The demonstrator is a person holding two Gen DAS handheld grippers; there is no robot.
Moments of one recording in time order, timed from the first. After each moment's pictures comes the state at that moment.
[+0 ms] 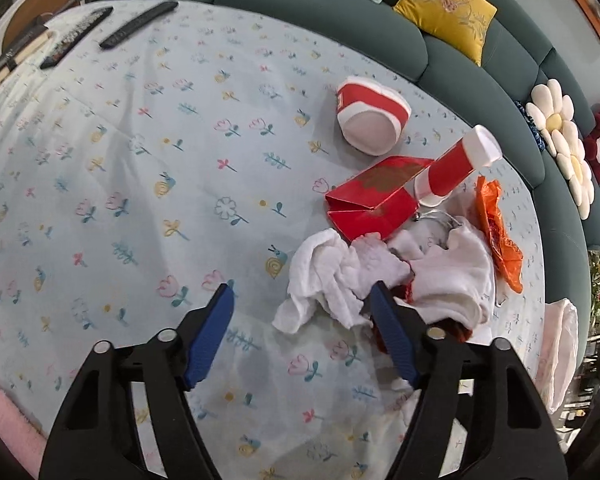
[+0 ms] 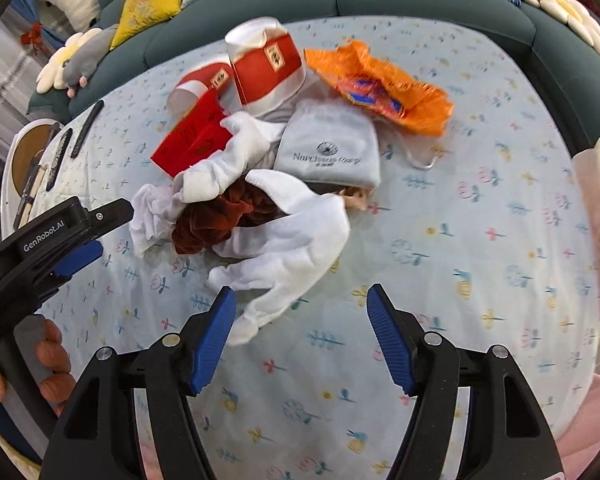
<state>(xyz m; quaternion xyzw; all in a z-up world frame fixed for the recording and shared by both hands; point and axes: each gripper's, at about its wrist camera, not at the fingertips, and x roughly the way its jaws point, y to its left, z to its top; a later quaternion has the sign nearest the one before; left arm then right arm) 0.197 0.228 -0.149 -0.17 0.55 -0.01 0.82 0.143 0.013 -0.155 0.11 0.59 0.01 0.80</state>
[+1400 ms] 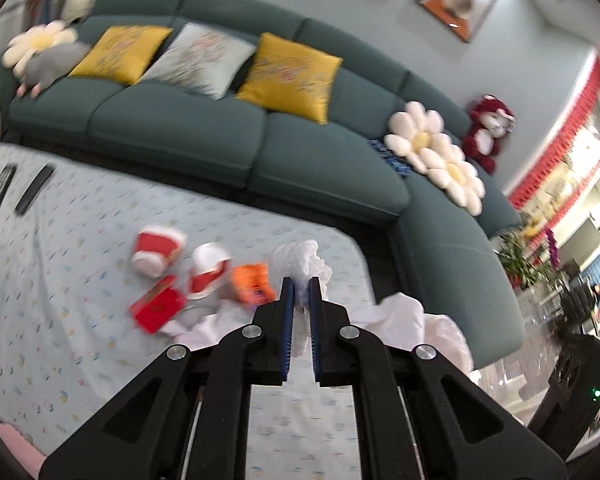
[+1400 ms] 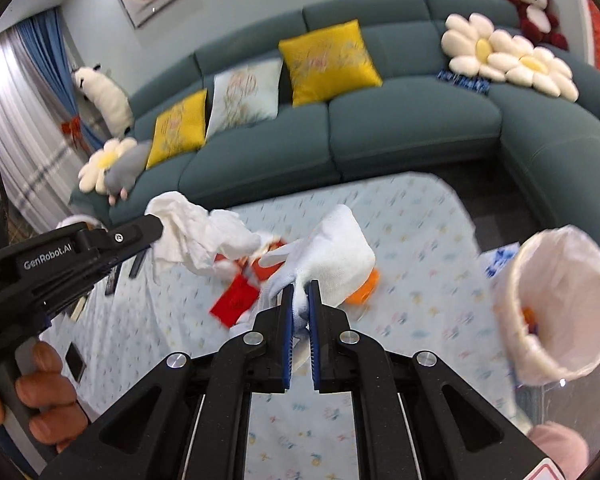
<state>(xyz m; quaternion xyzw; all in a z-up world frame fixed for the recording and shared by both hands) 0.157 0.073 0.077 -0.14 0.39 -0.19 0.89 0.102 -0.103 0.040 0.16 0.39 0.01 0.91</state>
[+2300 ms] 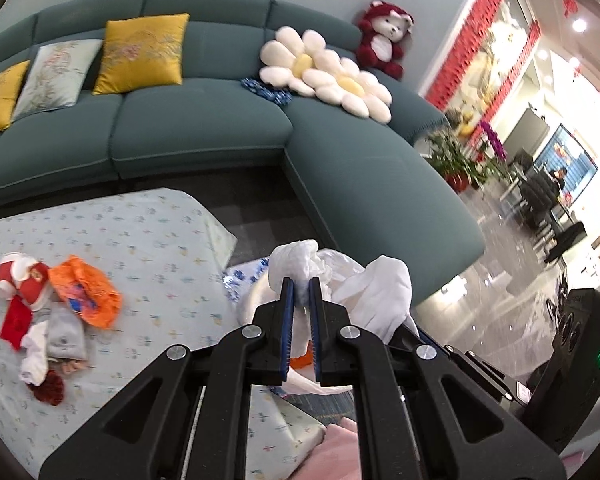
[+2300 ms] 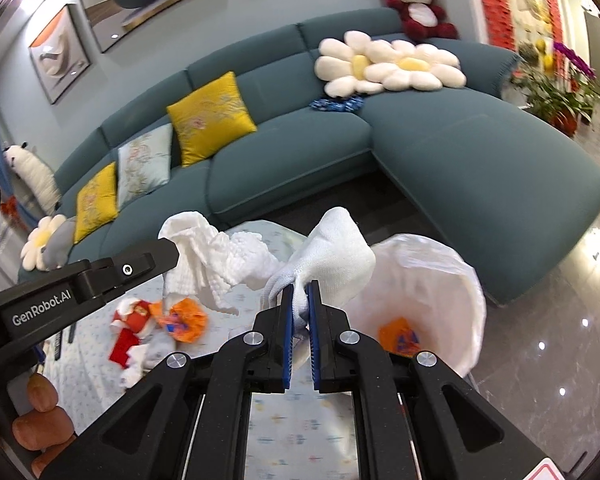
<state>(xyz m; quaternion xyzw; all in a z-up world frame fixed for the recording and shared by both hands) 0.108 -0.192 0.052 -0.01 0.43 -0.34 0.84 0.018 -0.322 0.026 0.21 0.35 -0.15 0.90</state>
